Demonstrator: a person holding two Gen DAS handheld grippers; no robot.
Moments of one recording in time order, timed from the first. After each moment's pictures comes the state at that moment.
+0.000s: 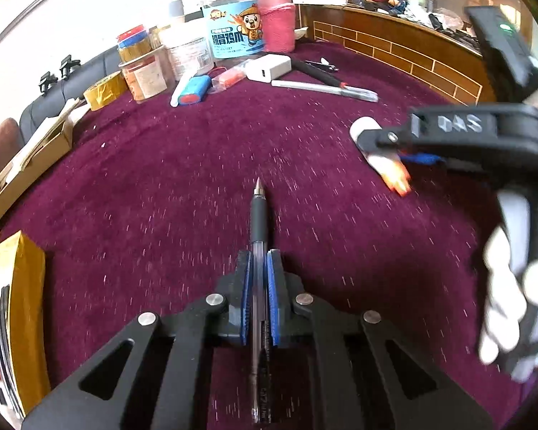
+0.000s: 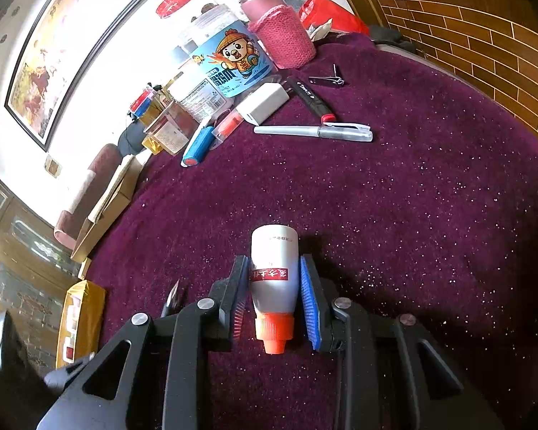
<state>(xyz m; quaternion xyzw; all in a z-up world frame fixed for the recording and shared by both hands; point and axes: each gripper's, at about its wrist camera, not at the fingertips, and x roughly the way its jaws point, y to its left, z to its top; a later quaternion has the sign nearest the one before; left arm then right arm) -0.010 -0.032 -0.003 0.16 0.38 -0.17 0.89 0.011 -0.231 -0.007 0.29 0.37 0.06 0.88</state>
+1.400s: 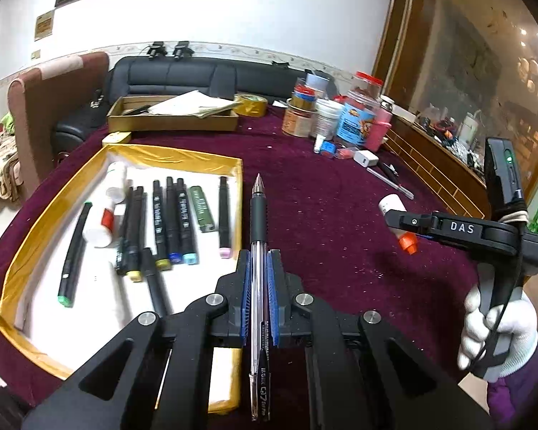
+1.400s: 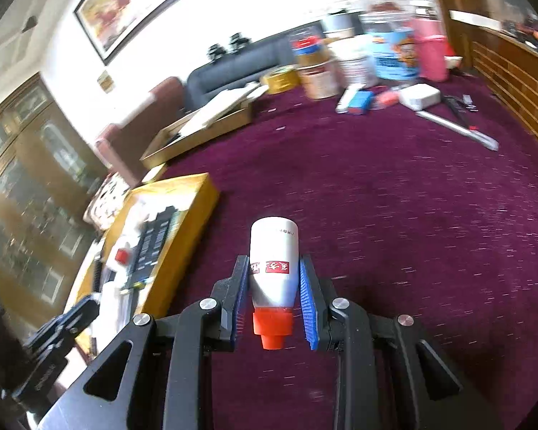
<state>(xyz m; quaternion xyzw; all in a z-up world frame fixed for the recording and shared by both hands) -0.147 0.208 0.059 -0.07 0.30 -0.09 0.95 -0.080 -0.047 0.063 0.15 0.39 0.18 0.89</state>
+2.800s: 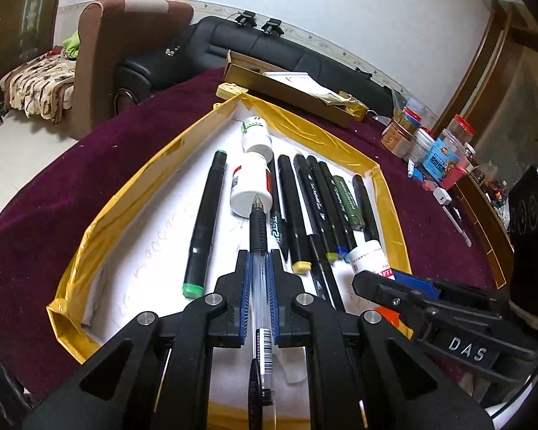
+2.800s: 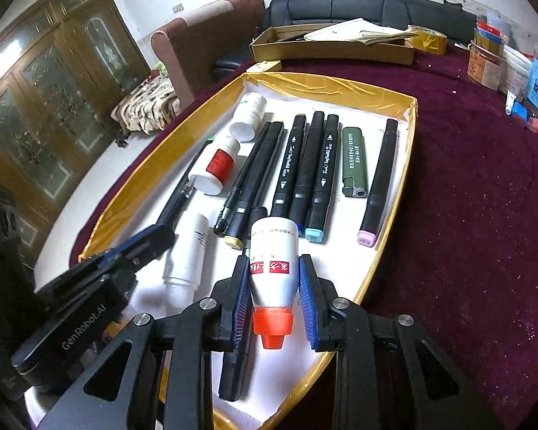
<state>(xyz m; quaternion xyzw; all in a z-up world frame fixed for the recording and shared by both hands) -0.128 0.342 0.004 -0.19 0.33 0.01 0.92 -0.088 0.178 0.028 -0.01 0.46 0.27 0.85</state>
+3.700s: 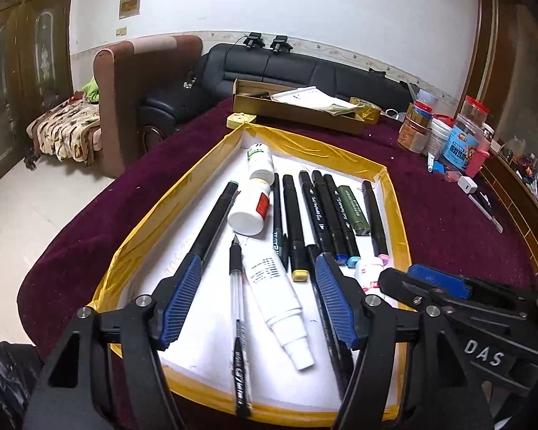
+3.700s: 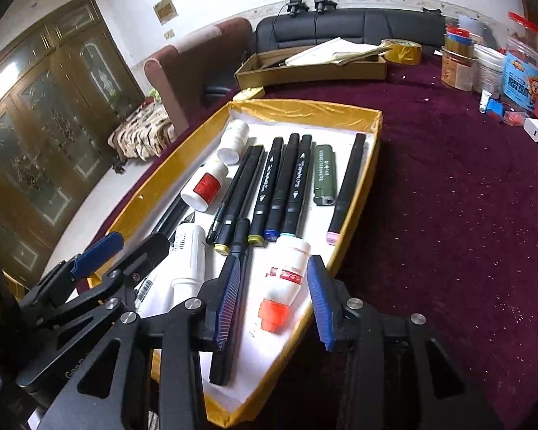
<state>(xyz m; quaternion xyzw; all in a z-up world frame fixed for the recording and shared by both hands) -0.143 0.308 0.032 -0.10 0.31 0.08 0.94 -0.105 0.143 0.045 0.04 0.42 0.26 0.87</state>
